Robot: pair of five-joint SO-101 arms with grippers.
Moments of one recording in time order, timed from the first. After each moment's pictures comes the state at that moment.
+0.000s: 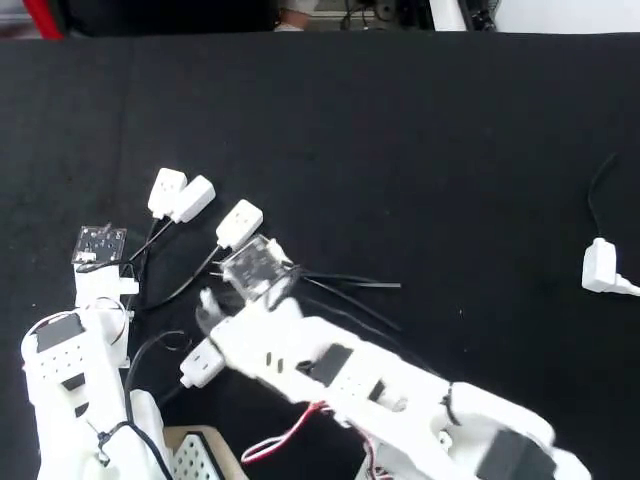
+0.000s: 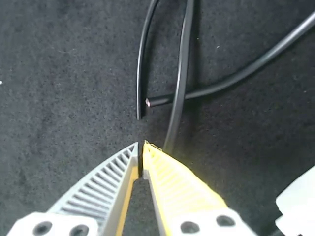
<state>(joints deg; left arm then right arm) -31.8 -51.5 76.3 55.9 -29.4 -53.1 -33.3 78.8 -2.6 -16.3</state>
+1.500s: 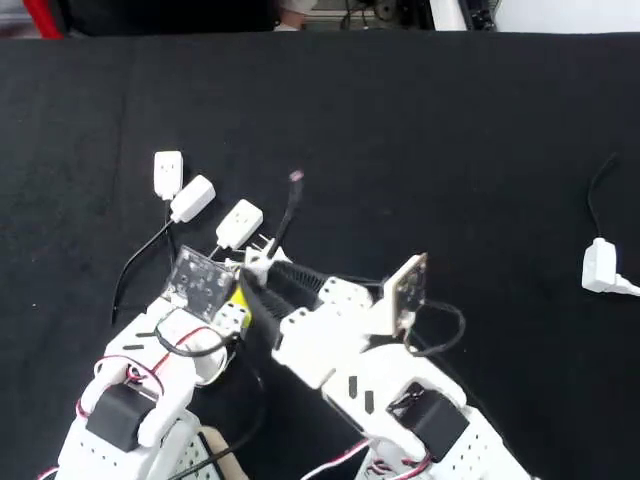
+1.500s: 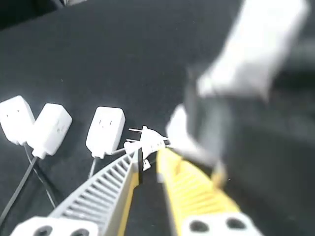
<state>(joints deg) 21.8 -101.8 79.3 60.4 -4.3 -48.1 -103.1 85.8 32.9 -26.2</state>
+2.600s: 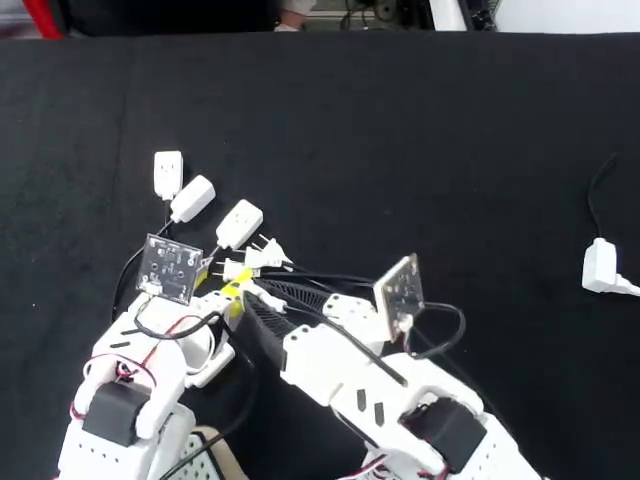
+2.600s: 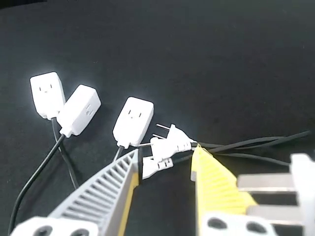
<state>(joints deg) 13.8 -101.6 79.3 60.1 0.1 -50.2 -99.8 77.1 48.3 -25.7</state>
